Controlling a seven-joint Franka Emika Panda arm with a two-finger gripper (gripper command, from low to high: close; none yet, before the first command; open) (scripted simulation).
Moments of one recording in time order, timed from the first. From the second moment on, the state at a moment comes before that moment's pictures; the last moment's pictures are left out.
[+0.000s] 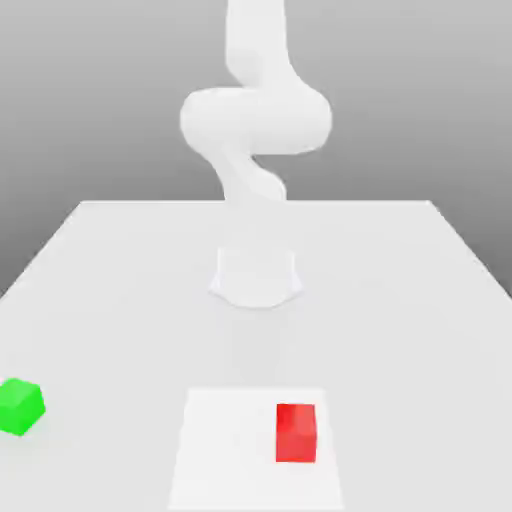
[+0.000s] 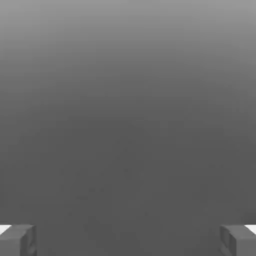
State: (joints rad) arm 0.00 -0.71 0.01 -2.34 0.00 2.35 0.81
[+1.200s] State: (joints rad) arm 0.04 0.23 0.07 -2.66 -0.06 2.89 0.99
